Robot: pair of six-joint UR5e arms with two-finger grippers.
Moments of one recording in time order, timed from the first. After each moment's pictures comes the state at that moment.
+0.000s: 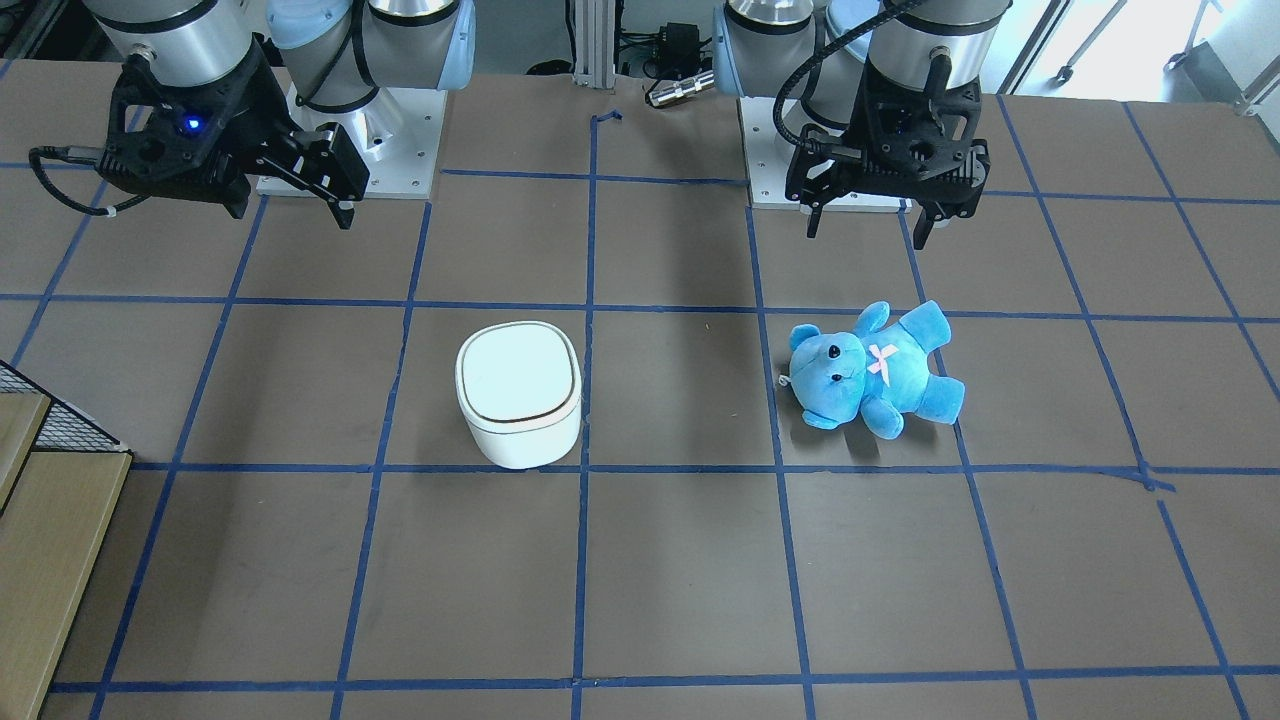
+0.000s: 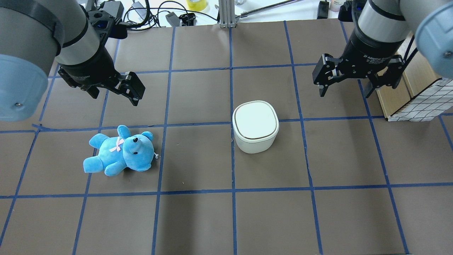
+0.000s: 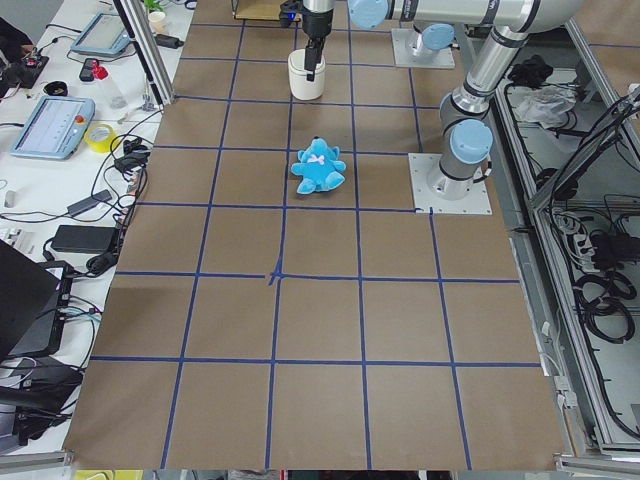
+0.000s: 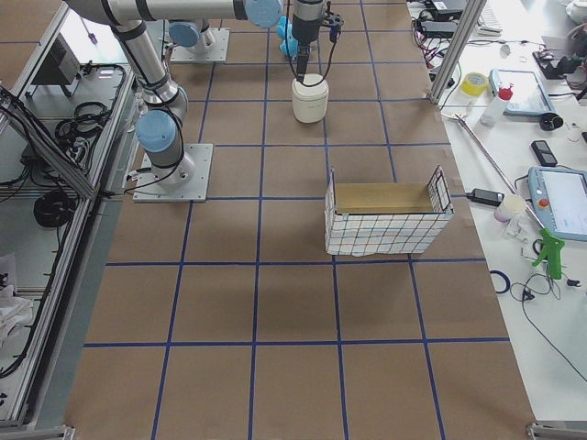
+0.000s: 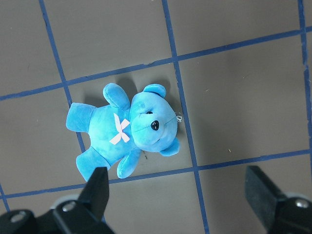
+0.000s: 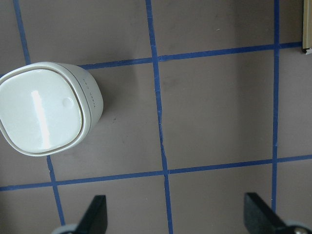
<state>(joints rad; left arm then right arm) -1.62 -1.48 -1.66 -1.51 1.67 0.15 1.56 -1.63 1.61 -1.48 -1.58 0.08</state>
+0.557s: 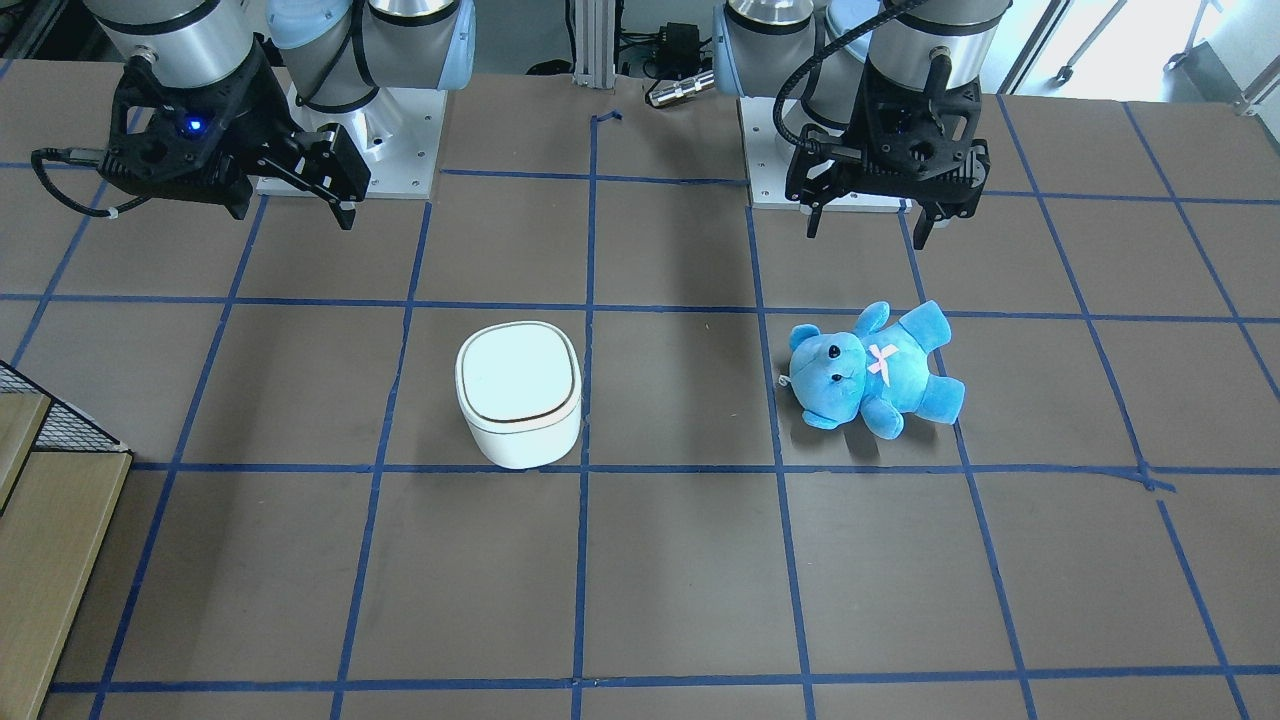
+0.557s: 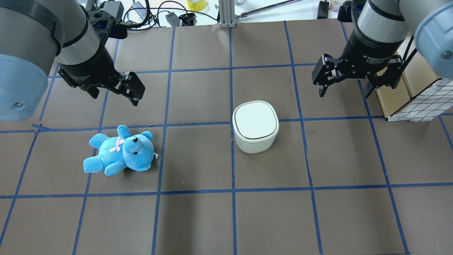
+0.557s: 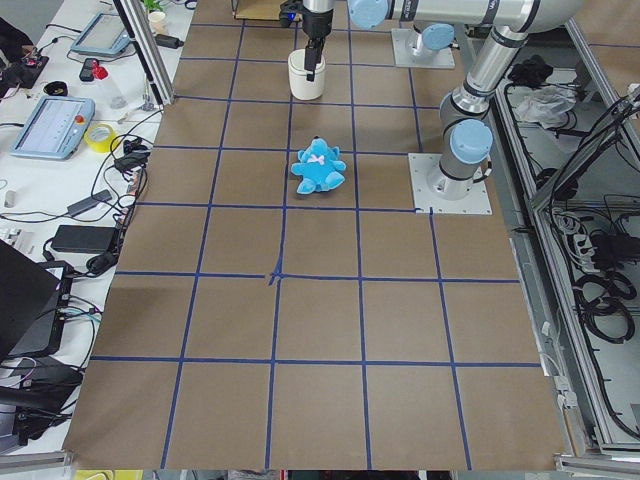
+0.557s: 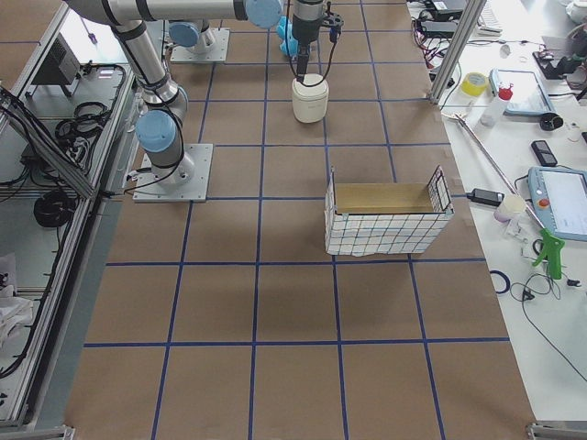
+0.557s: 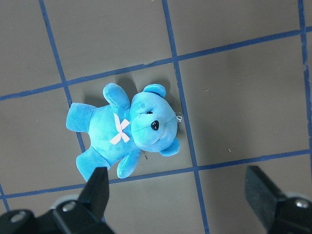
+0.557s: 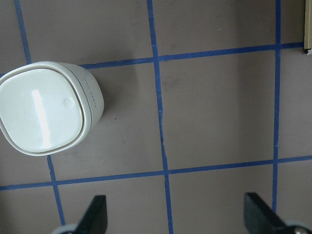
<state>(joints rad) -1.62 -1.48 -1.66 -1.51 1.67 0.15 1.56 -1.63 1.61 -1.48 -1.57 0.08</state>
